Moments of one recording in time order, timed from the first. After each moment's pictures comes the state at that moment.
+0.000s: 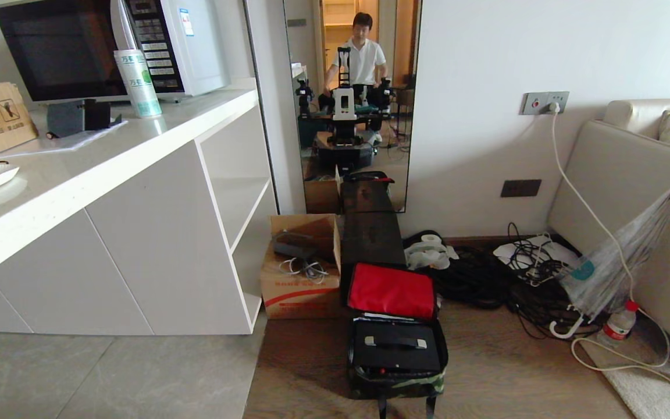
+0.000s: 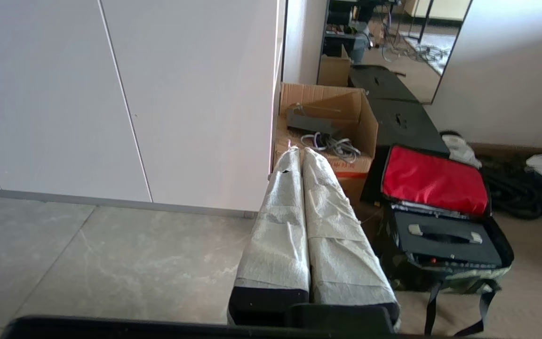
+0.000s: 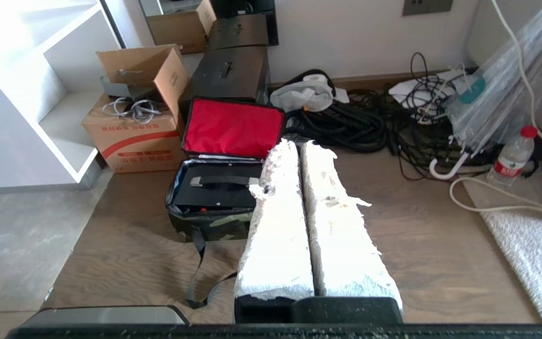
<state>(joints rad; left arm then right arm) 0.00 0.00 0.00 -0.02 0.02 -0.03 0.01 0.00 -0.04 0.10 -0.01 0.06</state>
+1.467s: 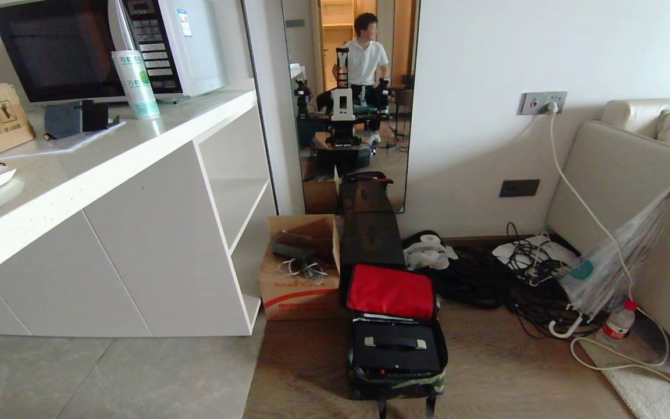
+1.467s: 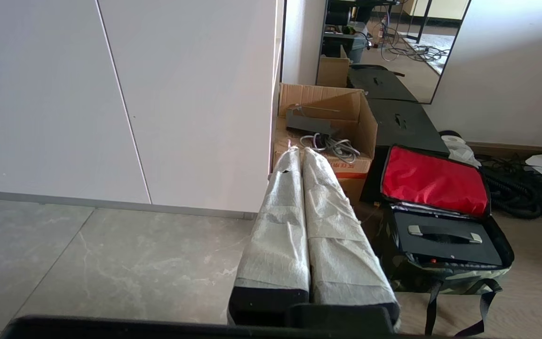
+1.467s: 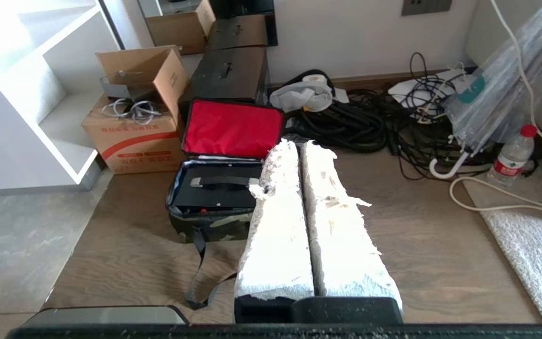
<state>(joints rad) 0.00 0.00 0.00 -0.02 0.02 -0.04 0.01 0.00 -0.04 0.10 -0.01 0.05</state>
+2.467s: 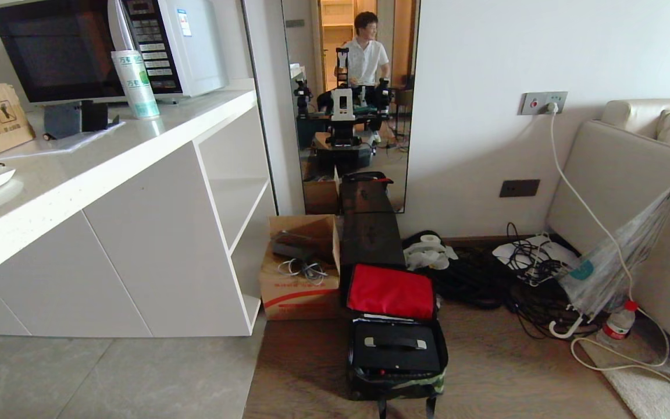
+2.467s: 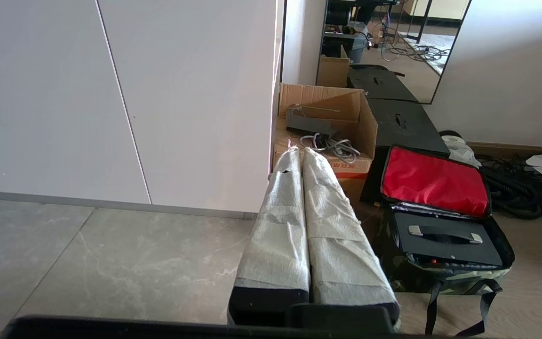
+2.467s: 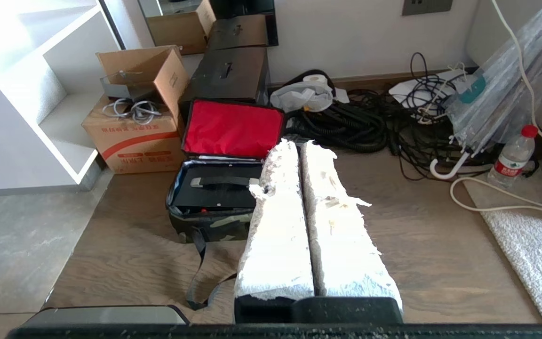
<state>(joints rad) 0.00 0.00 0.00 -0.02 0.02 -0.04 0.01 0.00 -0.04 0.10 -0.01 0.06</state>
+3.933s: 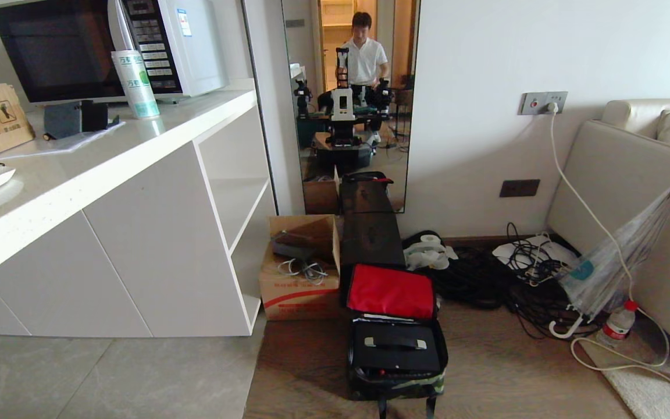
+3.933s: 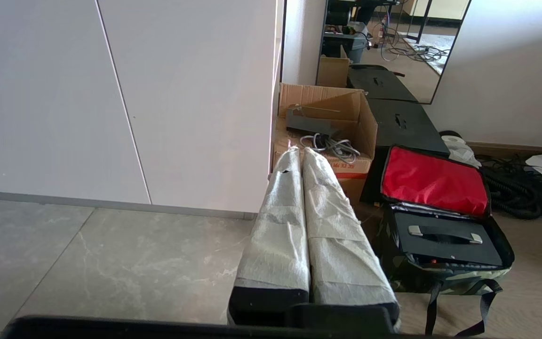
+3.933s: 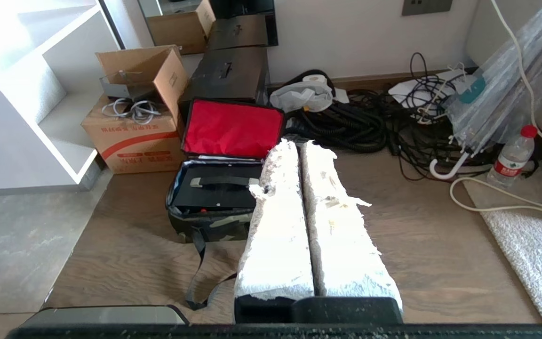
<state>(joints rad) 0.00 0.00 0.00 -0.02 0.02 -0.04 0.01 0.00 -0.04 0.10 -0.01 0.05</state>
